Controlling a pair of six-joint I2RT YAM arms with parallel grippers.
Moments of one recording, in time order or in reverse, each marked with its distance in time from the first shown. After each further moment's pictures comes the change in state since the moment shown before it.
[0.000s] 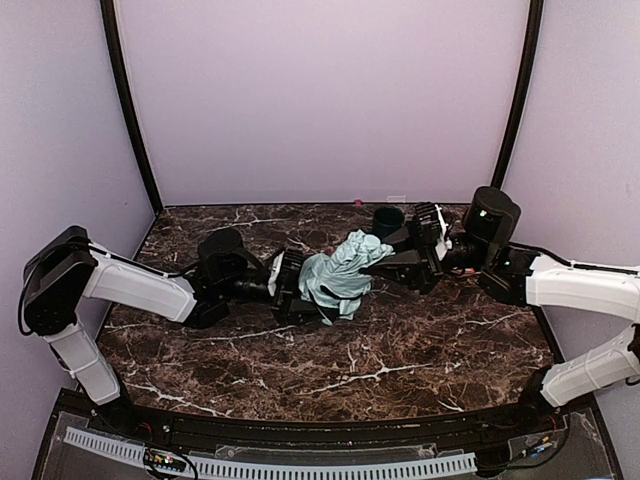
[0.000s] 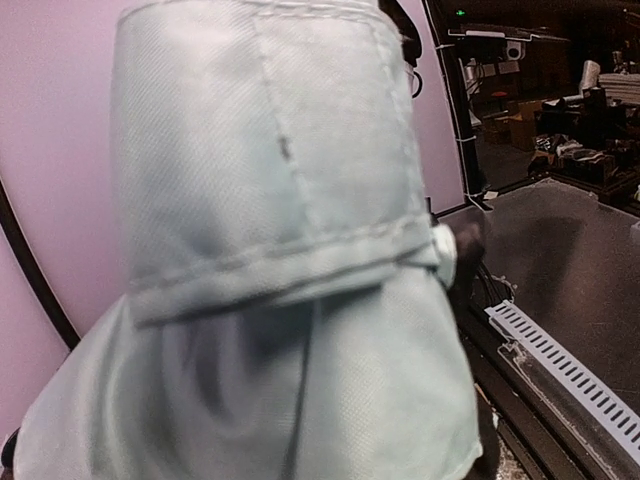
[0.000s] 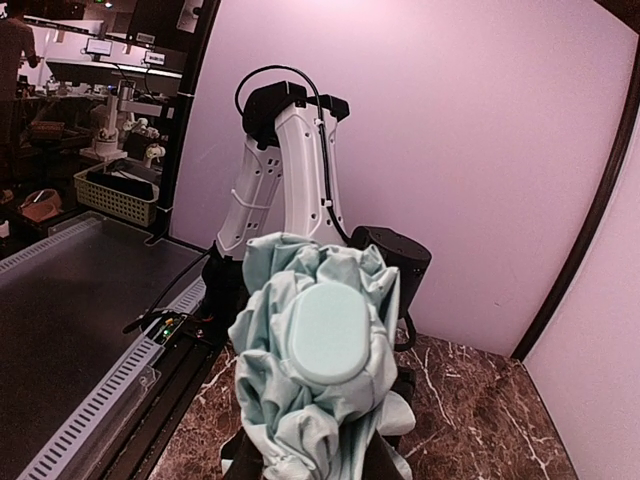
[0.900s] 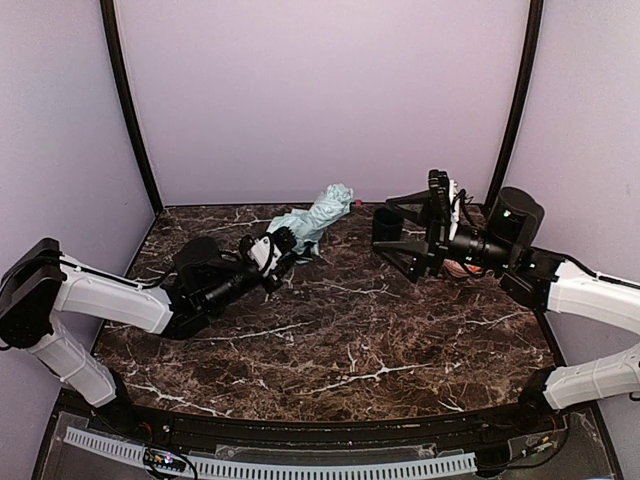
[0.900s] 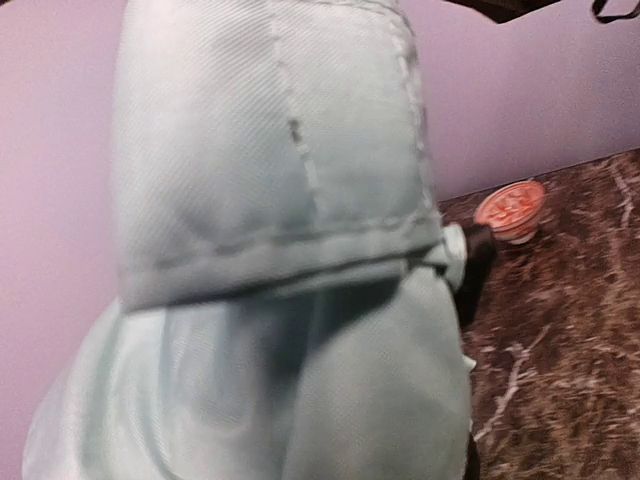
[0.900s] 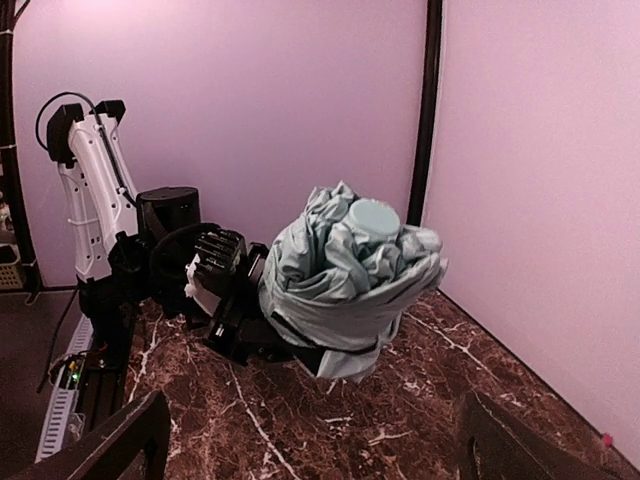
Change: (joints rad) left arm -0.020 -0.163 -0.133 -0.013 -0.875 0.315; right arm -0.053 -0.152 -0.044 -0.135 0.418 0.129
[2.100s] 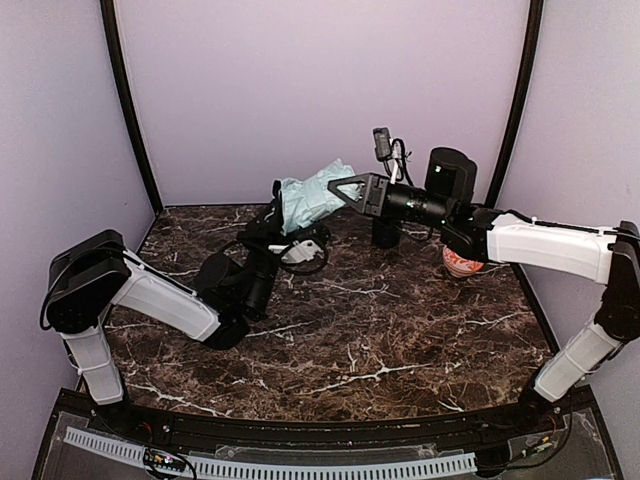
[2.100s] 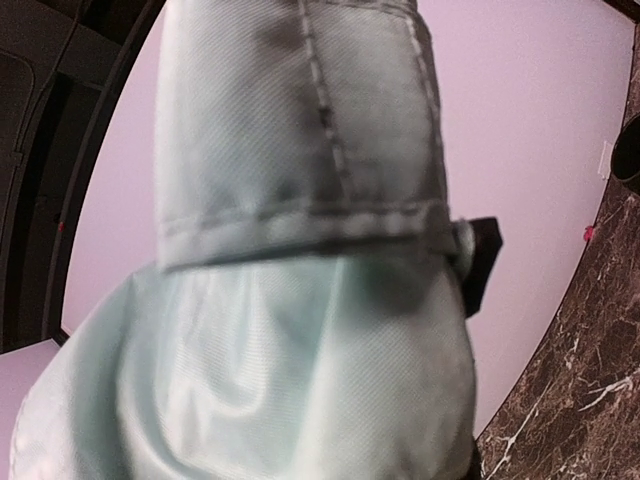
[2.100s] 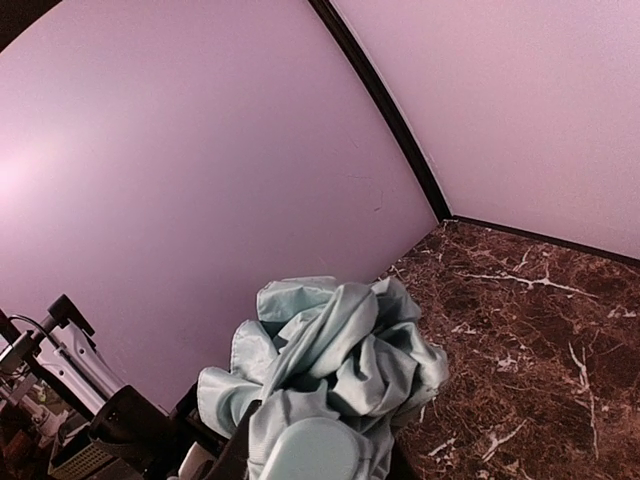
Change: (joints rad) left arm -0.122 0.307 0.156 0.603 -0.682 0.982; right arm 0.020 0.447 0.400 0.012 0.088 0.658
